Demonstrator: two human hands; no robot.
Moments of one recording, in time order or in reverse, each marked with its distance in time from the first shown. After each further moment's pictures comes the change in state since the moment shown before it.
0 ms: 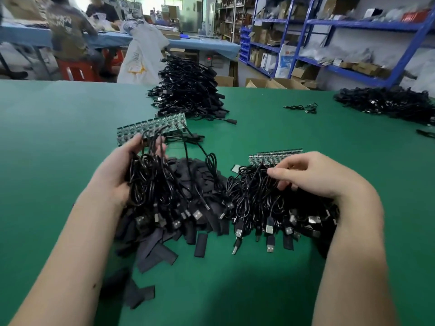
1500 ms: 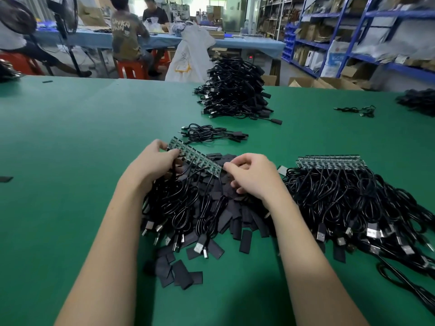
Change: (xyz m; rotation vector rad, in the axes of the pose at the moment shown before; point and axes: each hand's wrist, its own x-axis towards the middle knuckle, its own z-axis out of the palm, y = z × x) left_hand -0.004 0.027 -0.044 0.979 0.354 0.157; right_hand 0.063 -0.093 0.149 0.435 0.009 -0.114
